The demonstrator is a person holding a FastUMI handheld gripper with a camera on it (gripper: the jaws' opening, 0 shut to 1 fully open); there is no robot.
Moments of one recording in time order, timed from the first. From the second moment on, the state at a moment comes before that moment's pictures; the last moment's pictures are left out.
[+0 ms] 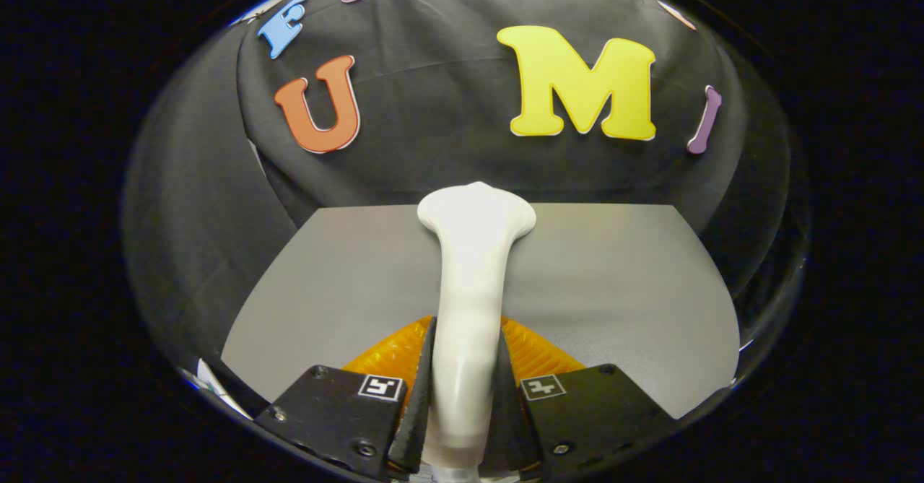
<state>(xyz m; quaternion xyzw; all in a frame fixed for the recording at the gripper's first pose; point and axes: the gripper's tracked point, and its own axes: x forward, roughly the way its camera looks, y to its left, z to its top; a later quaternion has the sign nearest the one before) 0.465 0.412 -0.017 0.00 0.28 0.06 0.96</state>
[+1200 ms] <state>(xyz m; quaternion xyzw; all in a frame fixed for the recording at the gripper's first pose) 0.283 0.302 0.112 0.09 0.10 0.14 0.98</state>
